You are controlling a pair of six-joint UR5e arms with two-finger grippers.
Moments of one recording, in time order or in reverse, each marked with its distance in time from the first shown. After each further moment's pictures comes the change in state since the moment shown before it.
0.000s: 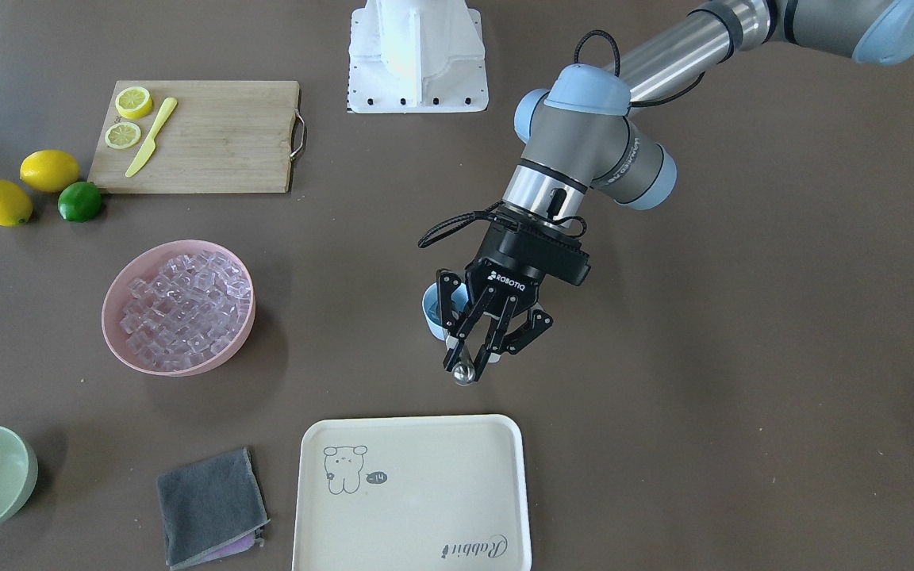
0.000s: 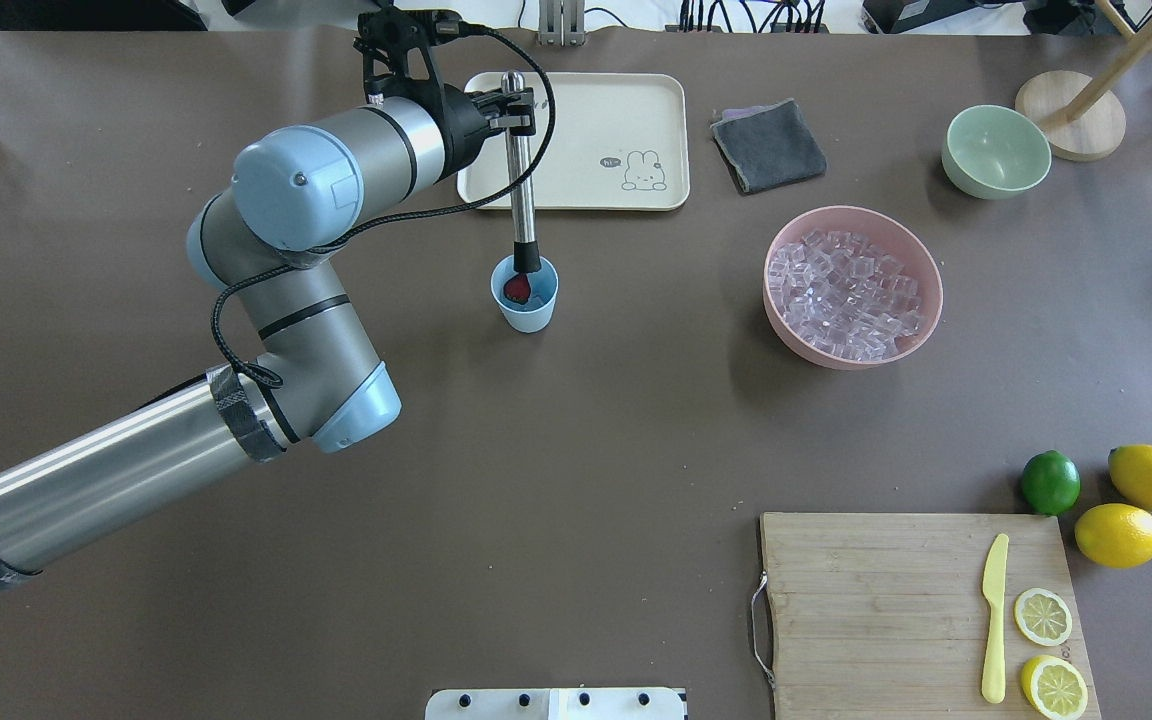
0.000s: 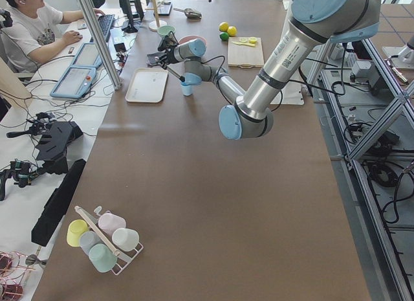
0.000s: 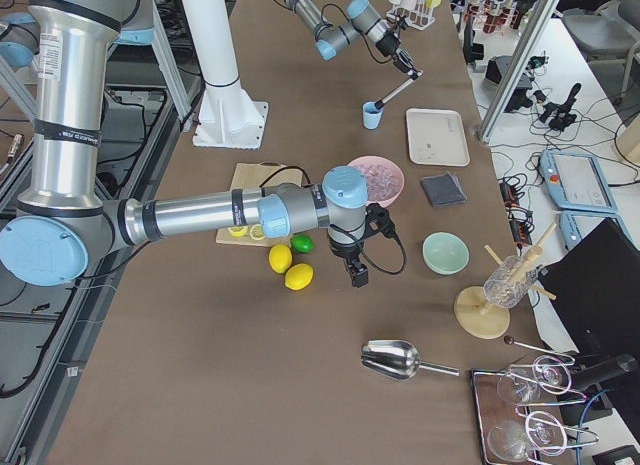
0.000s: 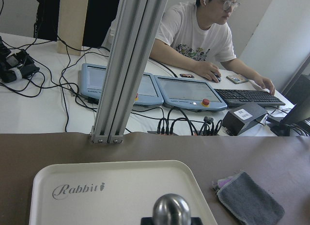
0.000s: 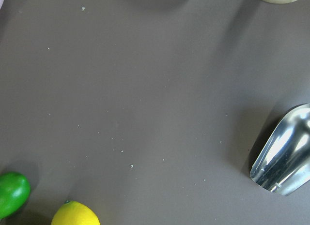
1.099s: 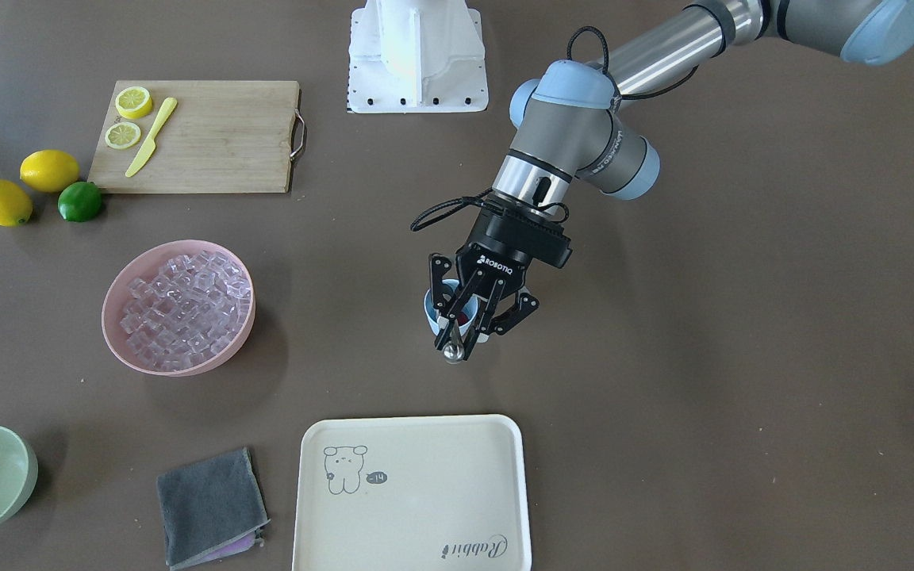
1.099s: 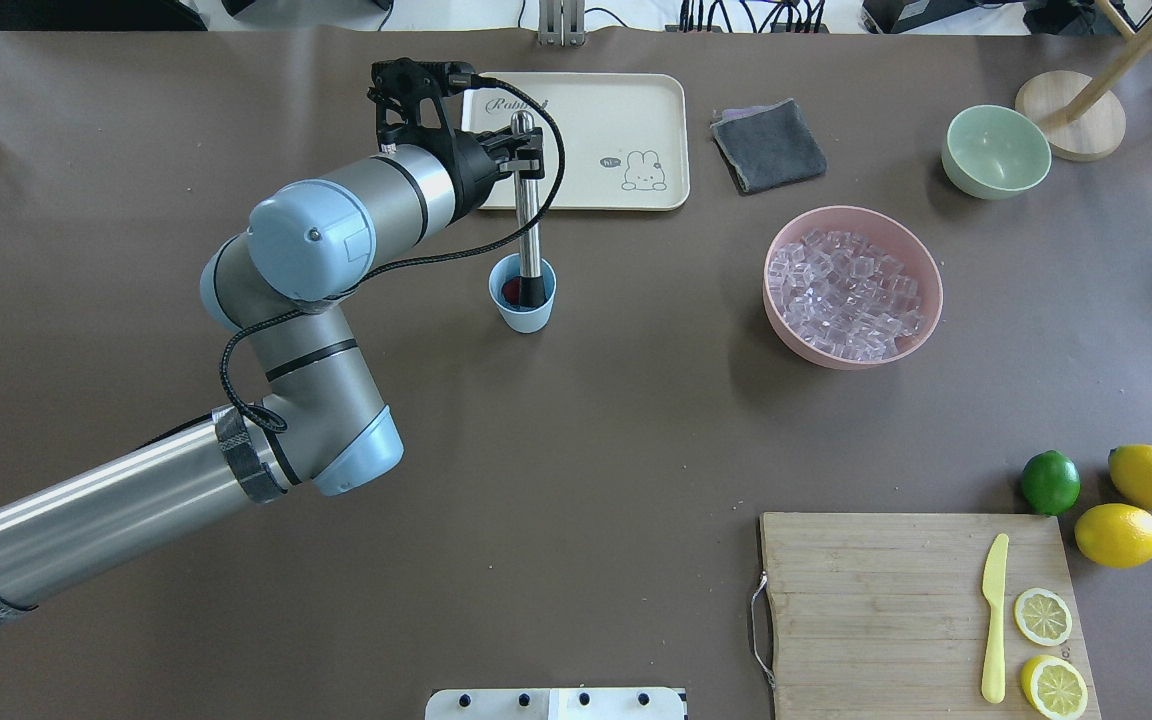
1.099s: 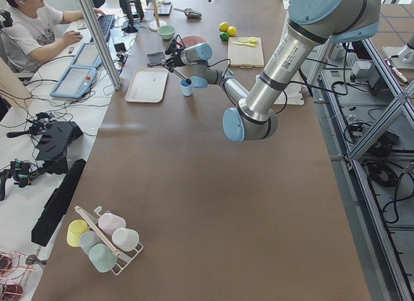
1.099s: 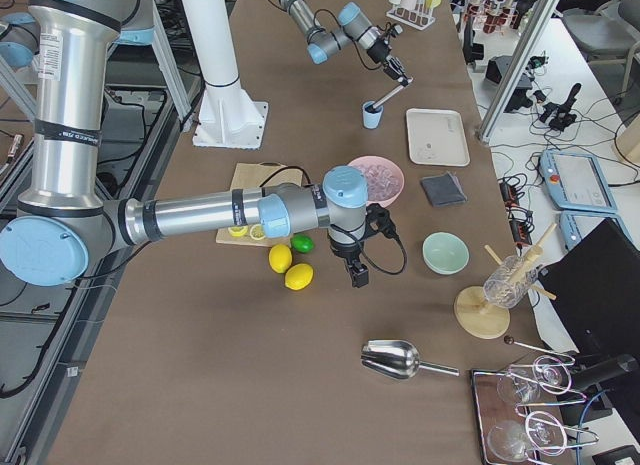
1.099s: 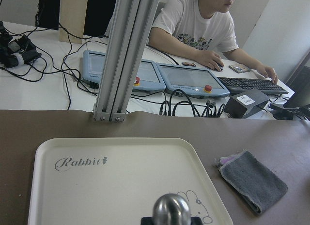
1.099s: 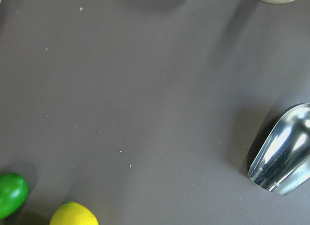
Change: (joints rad) left arm 0.048 0.029 -0.048 0.005 0.034 0.005; right arm 0.000 0.000 -0.001 0.000 -0.005 0.003
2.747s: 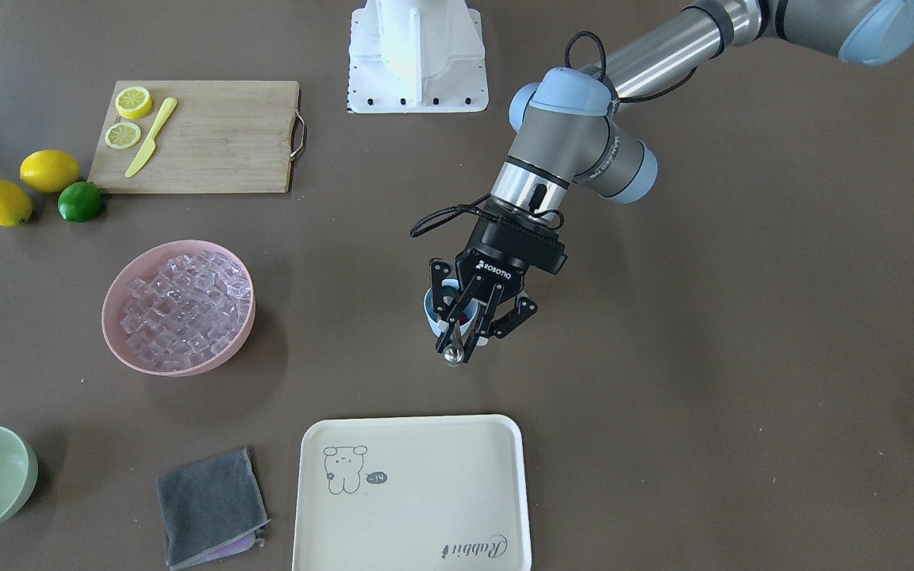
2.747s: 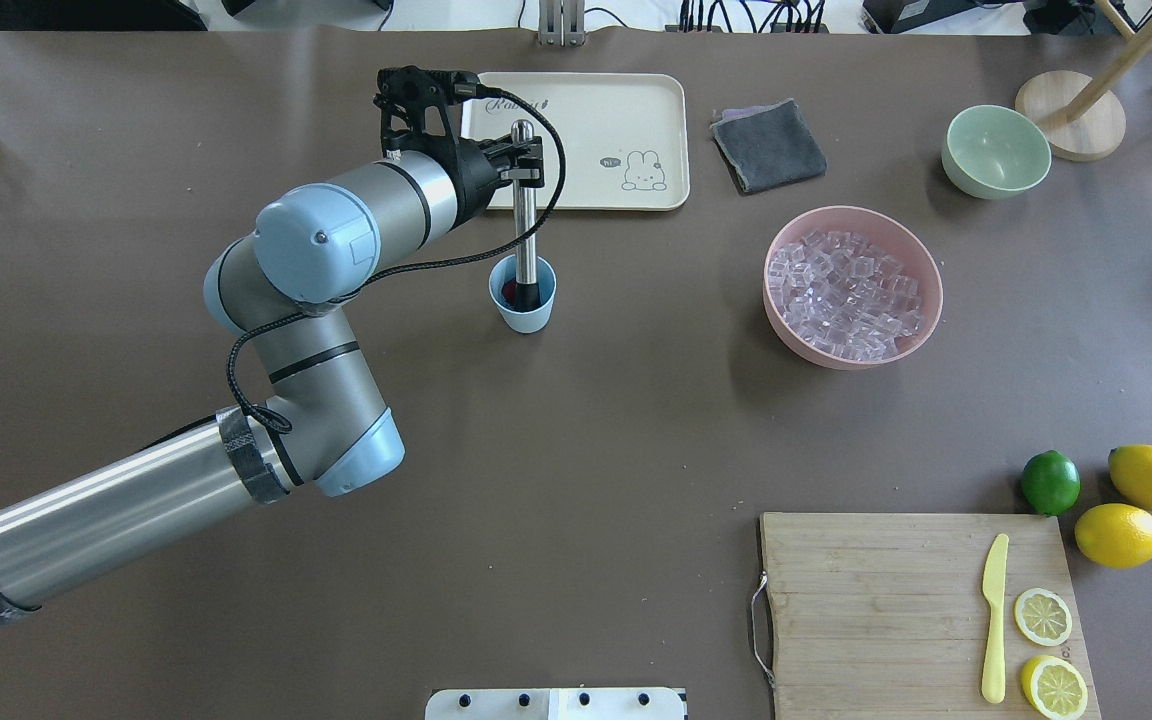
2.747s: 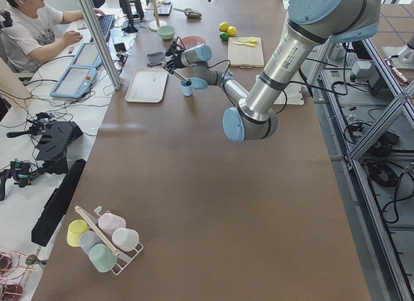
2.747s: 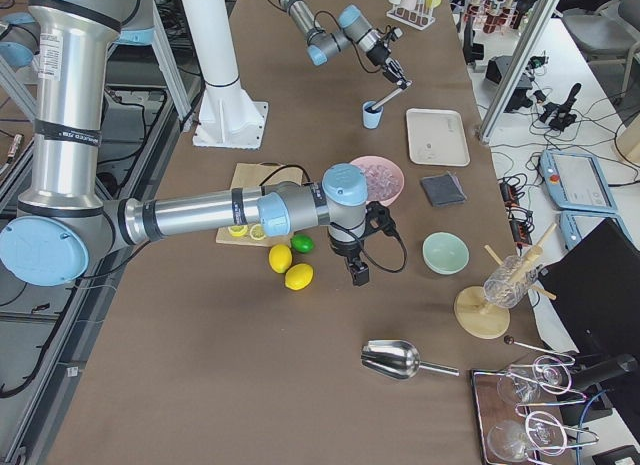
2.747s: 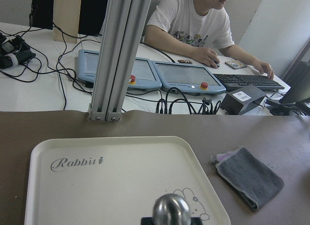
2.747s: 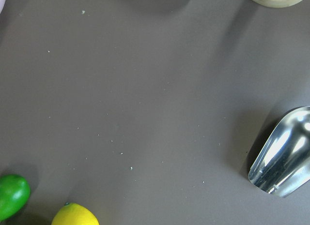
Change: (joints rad) left arm 0.009 -0.003 0.045 -0.009 -0.005 0.017; right arm 0.000 0.000 0.008 0.001 -0.002 0.002
